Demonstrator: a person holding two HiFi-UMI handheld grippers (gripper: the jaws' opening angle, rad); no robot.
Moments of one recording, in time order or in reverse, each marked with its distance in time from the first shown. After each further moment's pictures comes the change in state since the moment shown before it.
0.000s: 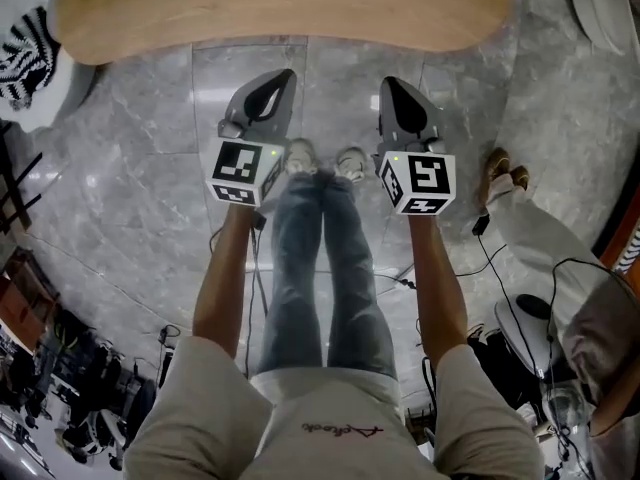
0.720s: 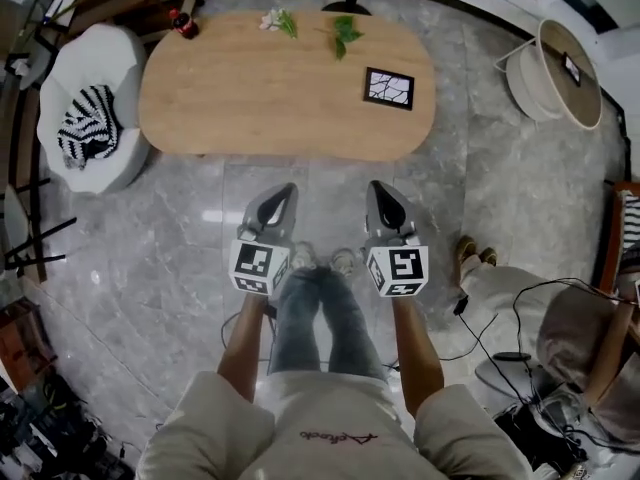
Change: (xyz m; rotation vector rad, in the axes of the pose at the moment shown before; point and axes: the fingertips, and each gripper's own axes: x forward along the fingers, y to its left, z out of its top) left arm -0.129 -0.074 0.188 0.063 -0.132 0.037; right arm -0.146 0.039 0.197 -0.053 -0.207 -0.008
